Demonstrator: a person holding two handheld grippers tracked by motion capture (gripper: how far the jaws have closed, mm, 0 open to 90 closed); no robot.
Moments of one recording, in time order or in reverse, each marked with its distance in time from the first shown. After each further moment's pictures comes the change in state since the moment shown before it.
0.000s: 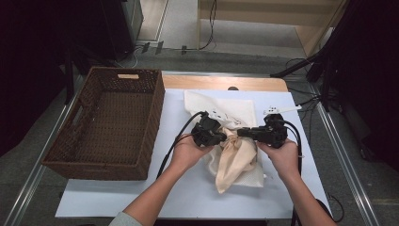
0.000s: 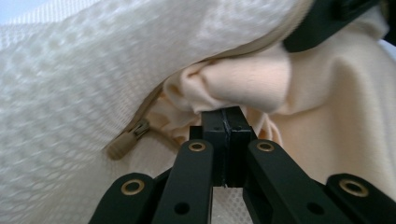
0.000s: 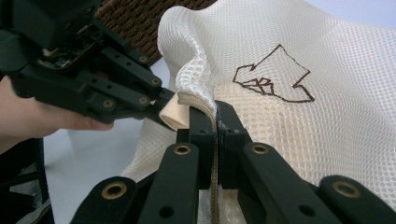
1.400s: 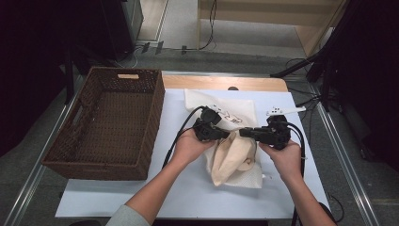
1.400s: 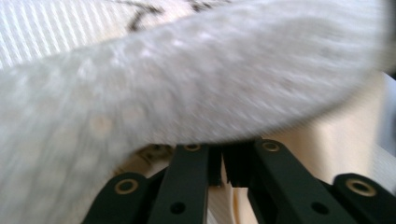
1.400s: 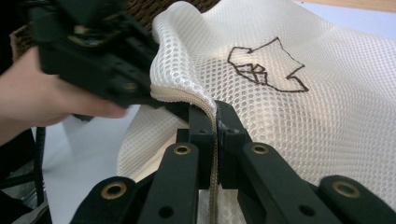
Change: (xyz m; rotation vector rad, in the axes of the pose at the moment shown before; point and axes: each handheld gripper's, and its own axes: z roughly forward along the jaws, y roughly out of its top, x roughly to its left) left arm 0.015 0.010 0.001 0.038 -0.078 -0.081; right arm 0.007 -0.001 -0.010 -0.024 -0.026 -0.020
